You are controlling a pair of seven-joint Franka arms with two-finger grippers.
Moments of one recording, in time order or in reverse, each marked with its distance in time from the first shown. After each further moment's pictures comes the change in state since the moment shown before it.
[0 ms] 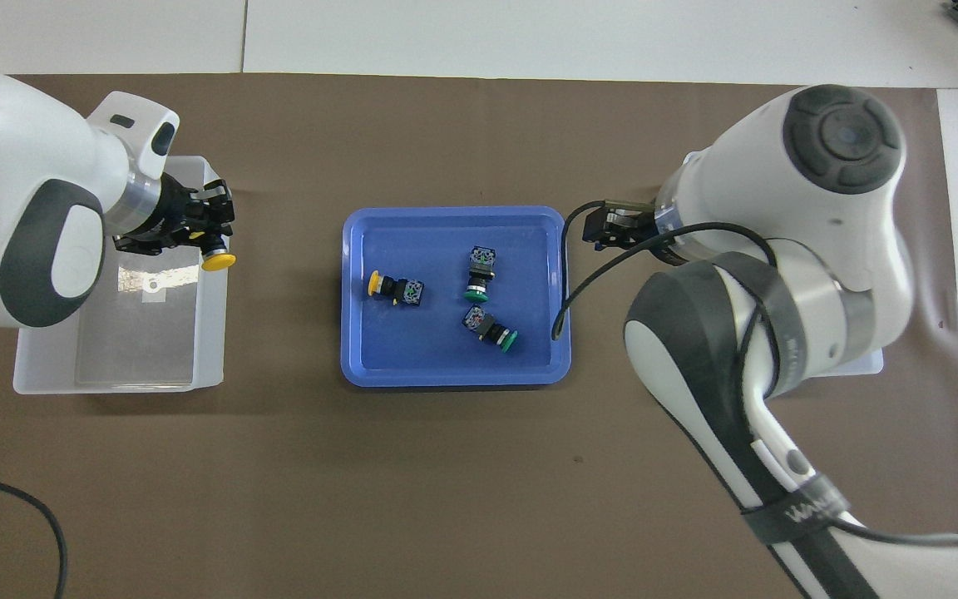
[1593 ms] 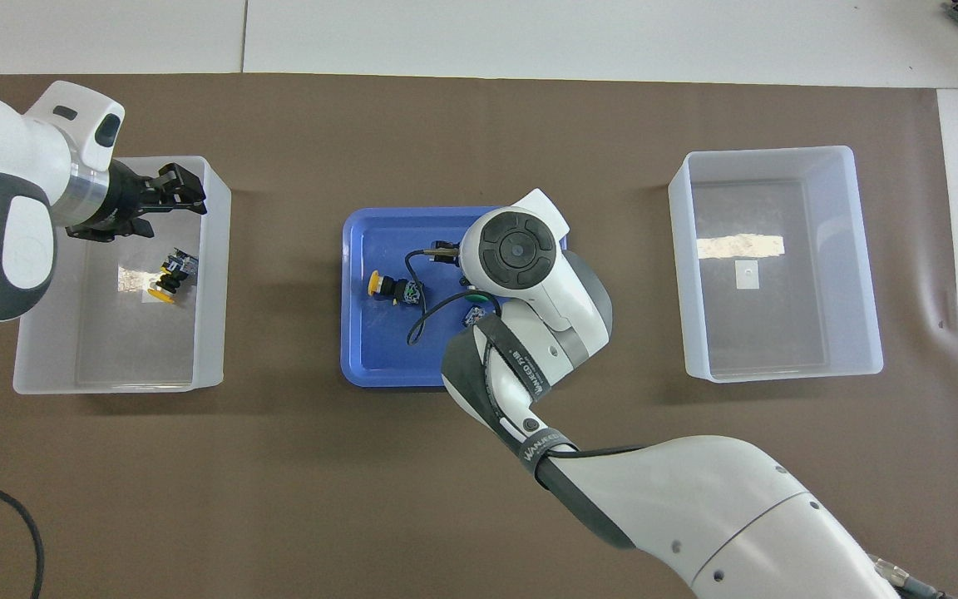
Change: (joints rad) left arm 0.023 0.011 -0.021 0.000 -0.011 0.065 -0.093; right arm 0.211 0.358 -0.003 0.059 -0.121 0.438 0.177
